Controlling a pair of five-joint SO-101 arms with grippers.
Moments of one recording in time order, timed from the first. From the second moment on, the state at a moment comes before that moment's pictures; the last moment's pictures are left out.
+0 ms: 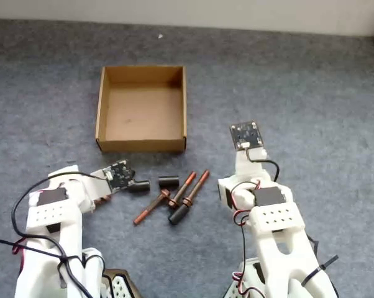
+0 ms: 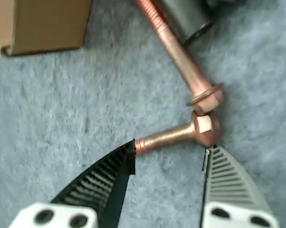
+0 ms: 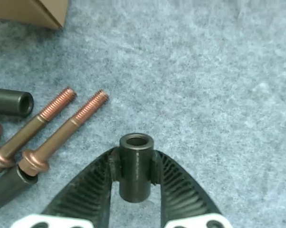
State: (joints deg) left arm -20.2 -40.6 73.5 40.2 -76.0; right arm -15.8 -43.6 66.1 46.4 4.9
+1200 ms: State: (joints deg) left arm -12.3 -2.7 43.1 56.0 -72.4; right arm -15.8 -43.6 66.1 46.4 4.9
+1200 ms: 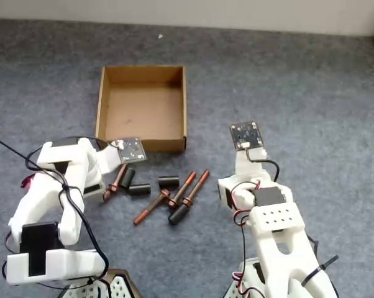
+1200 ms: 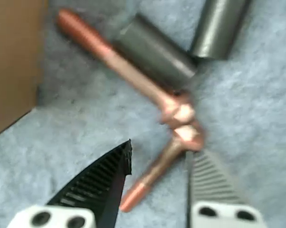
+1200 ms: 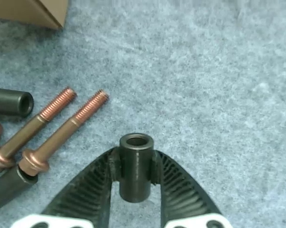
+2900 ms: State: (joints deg) left arm 4.2 -72.8 45.8 59.3 3.1; right arm -35.4 -54.3 51.6 55.7 -10.1
